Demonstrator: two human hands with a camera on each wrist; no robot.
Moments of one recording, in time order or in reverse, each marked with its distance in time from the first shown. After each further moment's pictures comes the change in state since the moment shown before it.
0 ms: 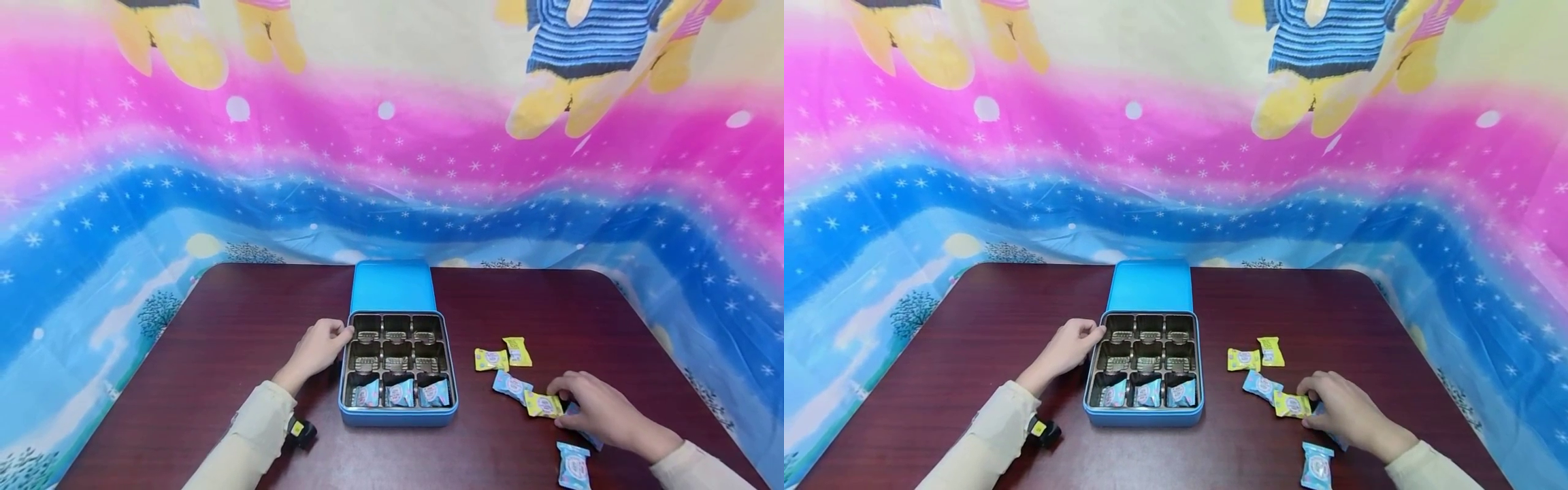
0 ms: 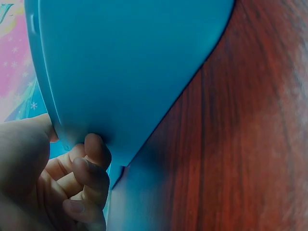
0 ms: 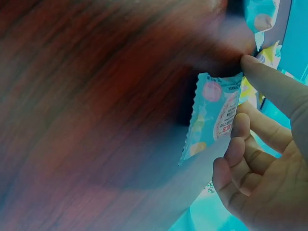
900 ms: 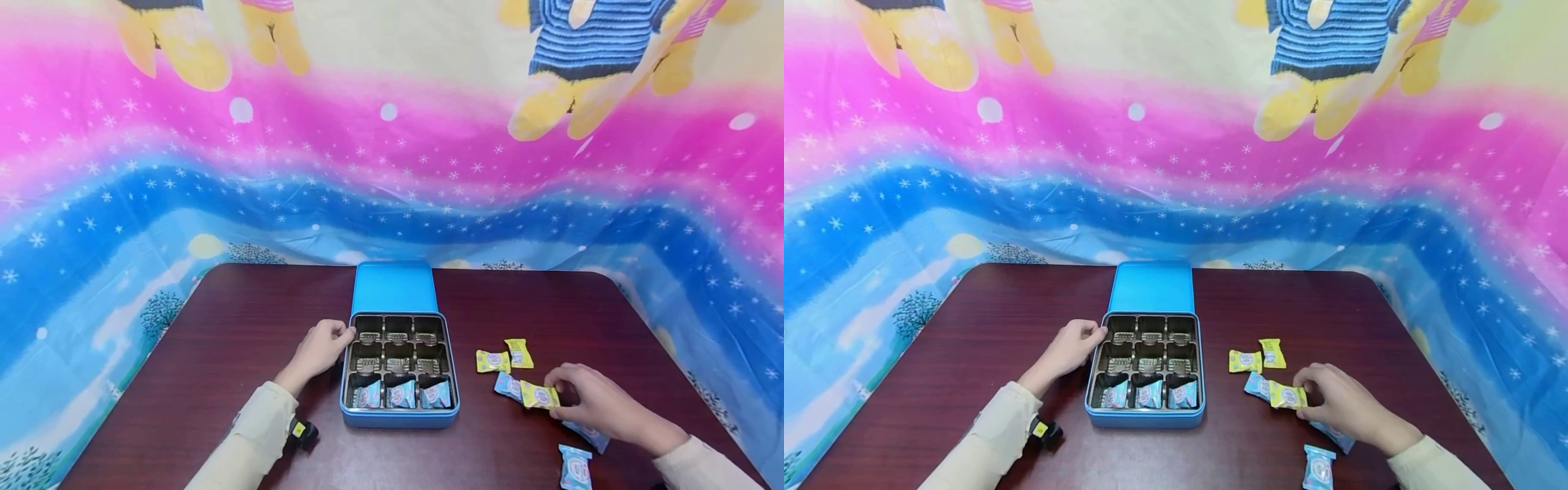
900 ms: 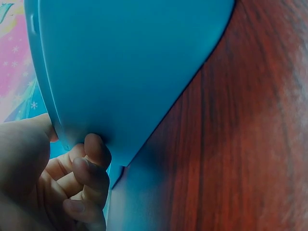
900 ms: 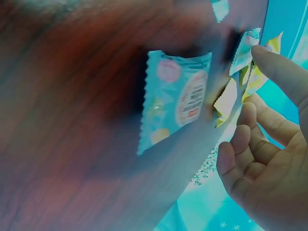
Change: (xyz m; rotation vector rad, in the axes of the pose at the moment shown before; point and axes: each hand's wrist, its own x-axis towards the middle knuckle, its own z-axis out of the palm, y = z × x) left_hand 0.002 -0.002 0.002 0.009 0.018 -0.001; right_hand 0.008 -0.007 -0.013 0.120 0.014 -0.071
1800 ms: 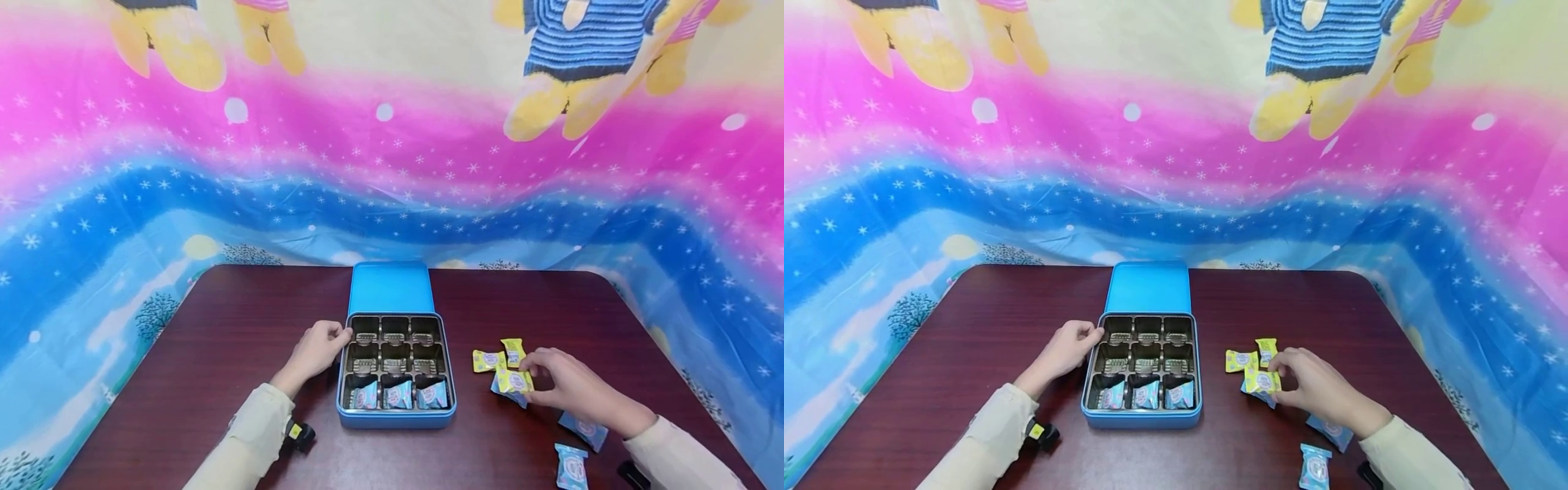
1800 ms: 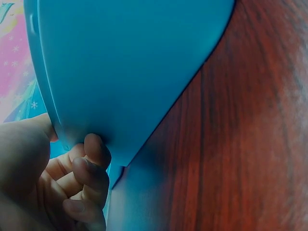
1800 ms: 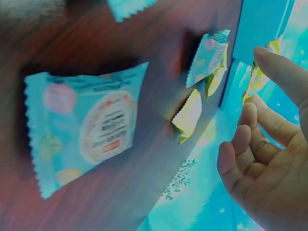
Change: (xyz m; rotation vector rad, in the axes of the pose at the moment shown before) left_hand -0.003 0.003 -0.002 -0.011 -0.006 -0.002; right_hand 0.025 -0.031 -0.002 -0.040 0.054 -0.007
